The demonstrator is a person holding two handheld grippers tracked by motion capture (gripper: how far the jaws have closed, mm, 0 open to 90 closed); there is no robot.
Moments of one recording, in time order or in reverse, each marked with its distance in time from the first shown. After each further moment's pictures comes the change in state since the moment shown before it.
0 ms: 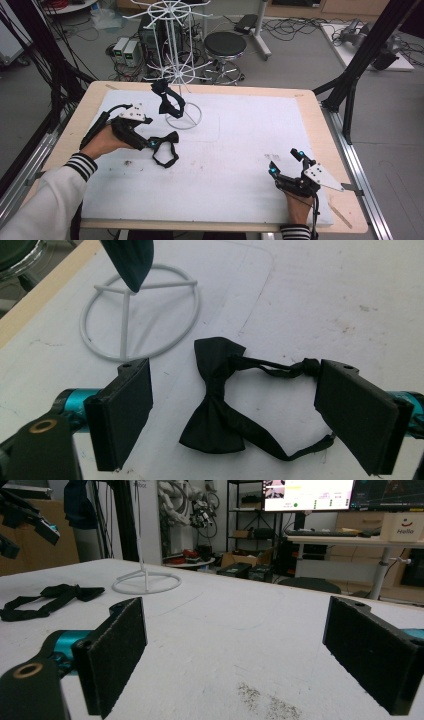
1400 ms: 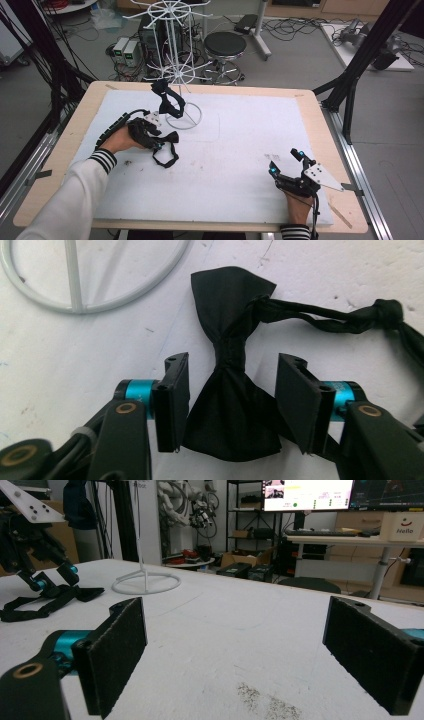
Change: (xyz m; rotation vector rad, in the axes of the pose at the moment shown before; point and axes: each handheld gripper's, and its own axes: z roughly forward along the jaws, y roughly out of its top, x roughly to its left) left arm 0.012 -0.010 0.056 0.242 -0.038 -0.005; right arm 0.000 0.000 0.000 0.002 -0.002 0.004
